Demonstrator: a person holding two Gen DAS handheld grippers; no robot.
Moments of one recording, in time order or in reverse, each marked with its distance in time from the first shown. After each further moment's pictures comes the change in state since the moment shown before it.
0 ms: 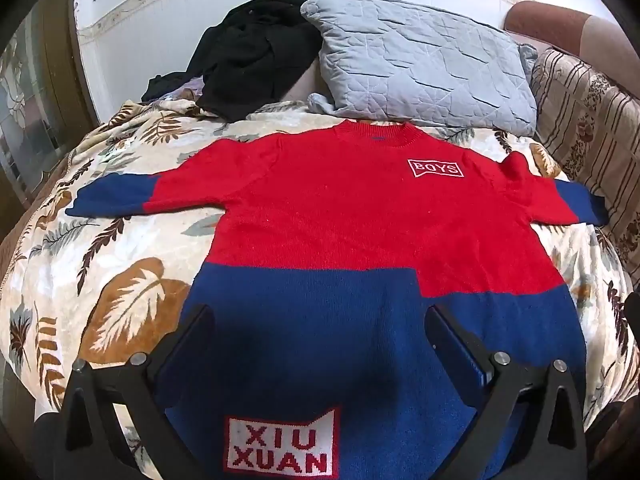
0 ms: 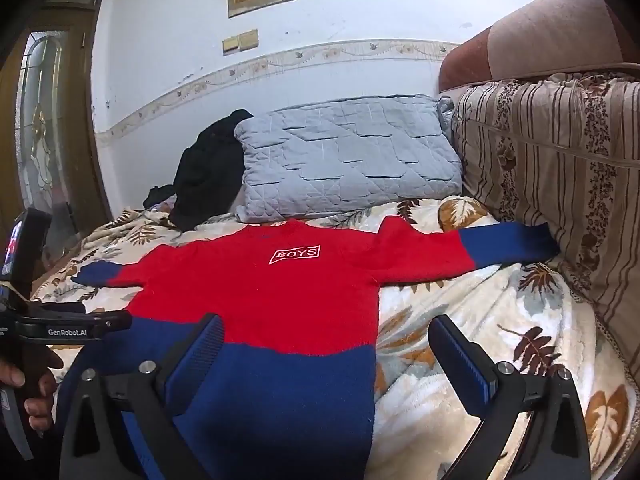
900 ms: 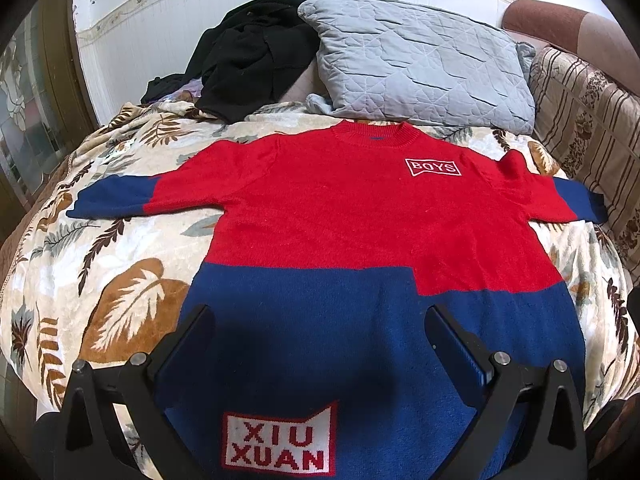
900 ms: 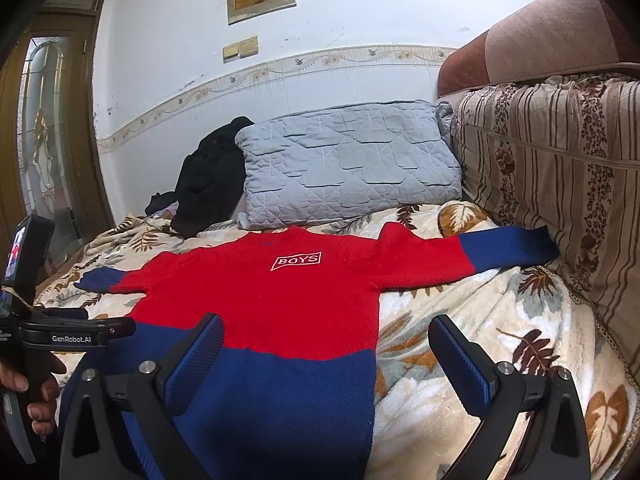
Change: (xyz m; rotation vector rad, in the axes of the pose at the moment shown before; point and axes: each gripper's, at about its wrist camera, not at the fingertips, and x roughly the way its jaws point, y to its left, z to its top) left arm -0.003 -0.005 -0.001 0.005 0.001 0.006; right arm -0.002 -0.005 0.004 -0.002 0.003 -0.004
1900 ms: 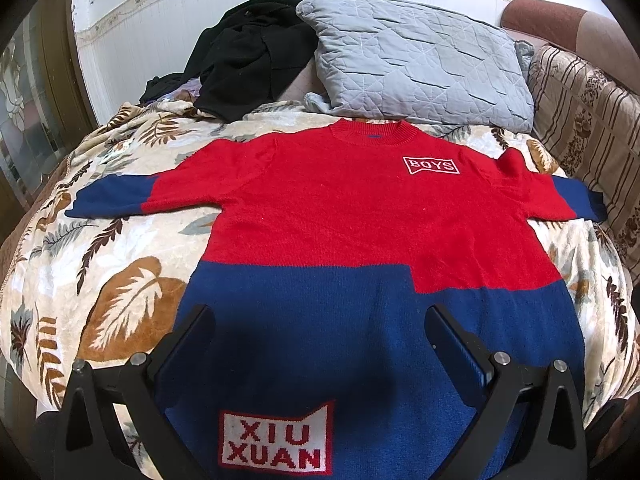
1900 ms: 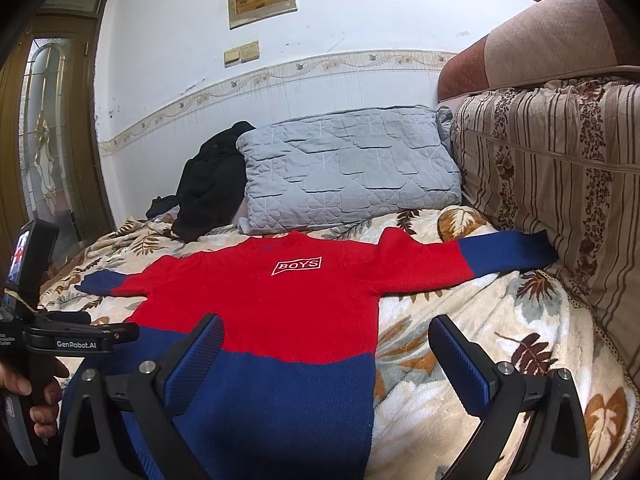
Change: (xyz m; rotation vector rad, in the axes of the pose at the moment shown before) left arm -0.001 -0.001 -0.001 -0.002 -0.001 -0.007; right arm -0.005 0.001 0.000 0.005 -0.022 0.004
